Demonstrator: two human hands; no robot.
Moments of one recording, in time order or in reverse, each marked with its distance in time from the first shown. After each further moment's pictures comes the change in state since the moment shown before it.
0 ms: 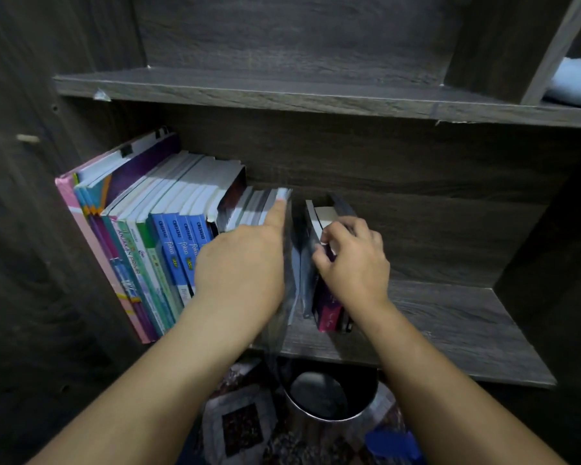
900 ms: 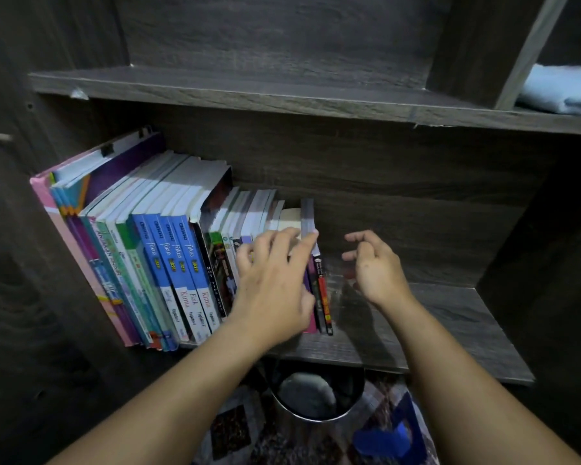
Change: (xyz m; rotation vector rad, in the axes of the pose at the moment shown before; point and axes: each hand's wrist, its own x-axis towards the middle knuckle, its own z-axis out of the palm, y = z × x) left_hand -0.003 0.031 0.074 -0.239 0.204 0.289; right_hand 0.007 0.046 -0.023 0.600 -0.229 0.437
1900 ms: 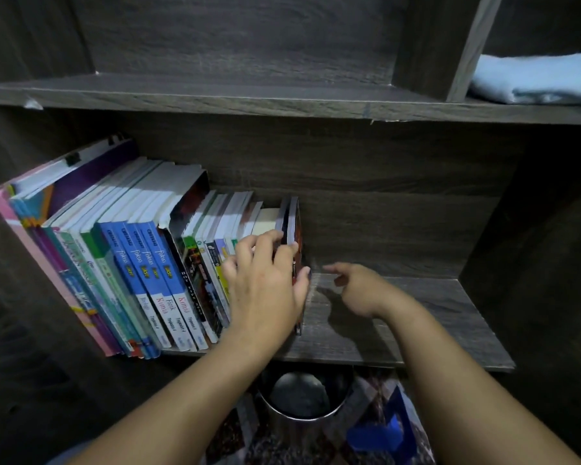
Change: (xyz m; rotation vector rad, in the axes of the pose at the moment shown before) left_hand 0.003 0.032 0.014 -0.096 0.214 -0.145; right_hand 0.002 0.018 -0.025 -0.480 -0.477 0.127
